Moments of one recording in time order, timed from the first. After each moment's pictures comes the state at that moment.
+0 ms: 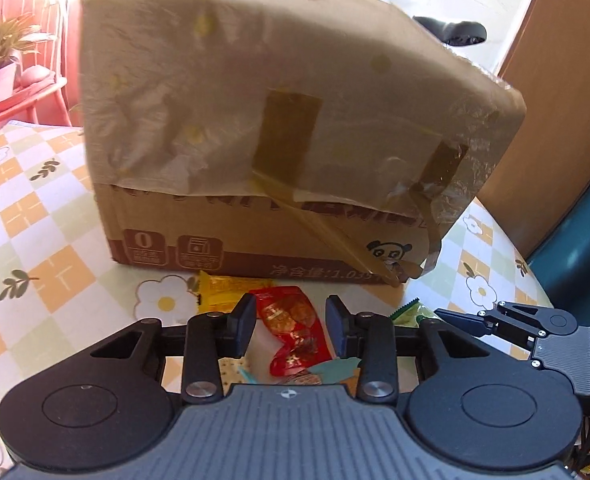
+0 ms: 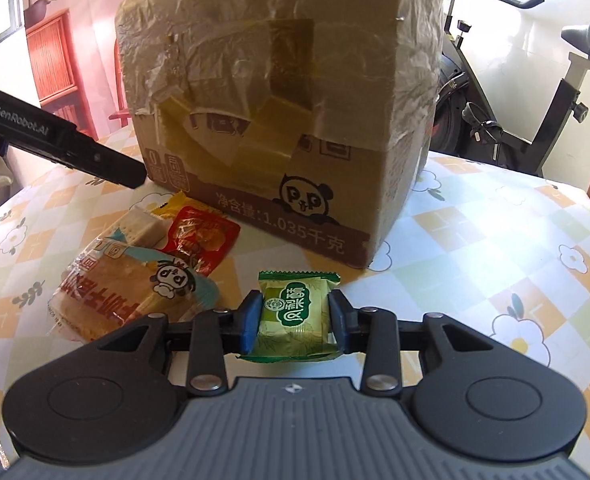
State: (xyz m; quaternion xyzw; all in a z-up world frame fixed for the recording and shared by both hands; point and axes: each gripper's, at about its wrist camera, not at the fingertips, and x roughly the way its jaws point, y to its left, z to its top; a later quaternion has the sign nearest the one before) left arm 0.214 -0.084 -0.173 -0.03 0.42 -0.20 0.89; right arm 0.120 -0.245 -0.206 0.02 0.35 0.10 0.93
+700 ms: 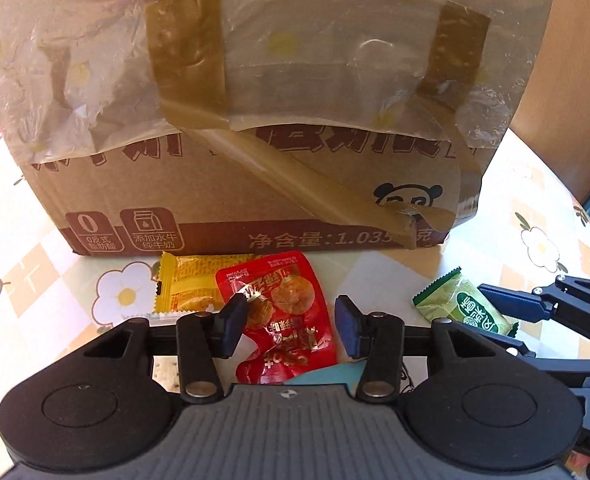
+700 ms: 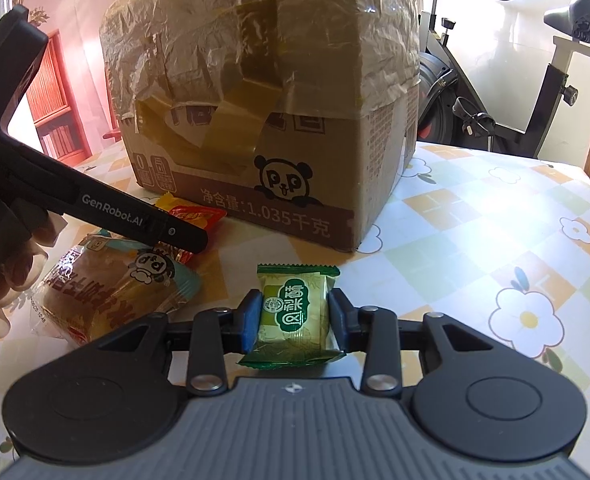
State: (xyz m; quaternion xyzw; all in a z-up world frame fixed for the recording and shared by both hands) left arm 0.217 -0.151 -0.219 0.05 0.44 -0.15 0.89; right arm 0.110 -0.256 -0.225 0.05 0.33 0.09 0.94
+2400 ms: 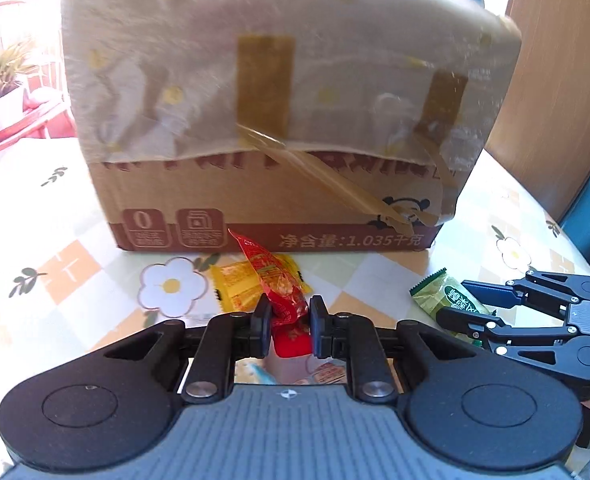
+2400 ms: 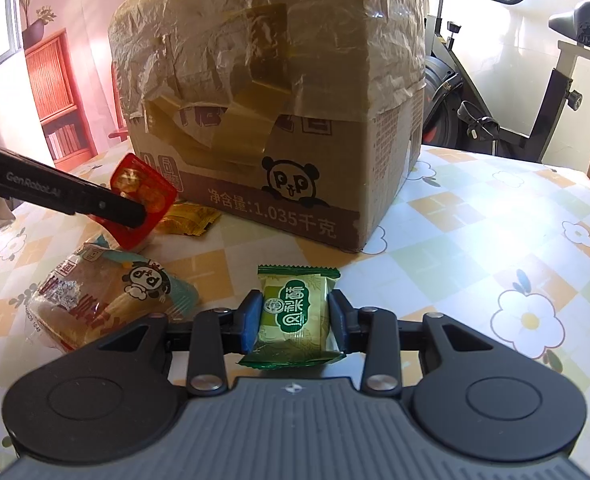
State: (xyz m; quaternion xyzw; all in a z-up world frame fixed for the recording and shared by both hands) left arm 0.190 -0.116 -0.208 0.03 0.39 -0.17 0.90; right arm 0.109 -0.254 -0.221 0.04 0.33 0.10 0.94
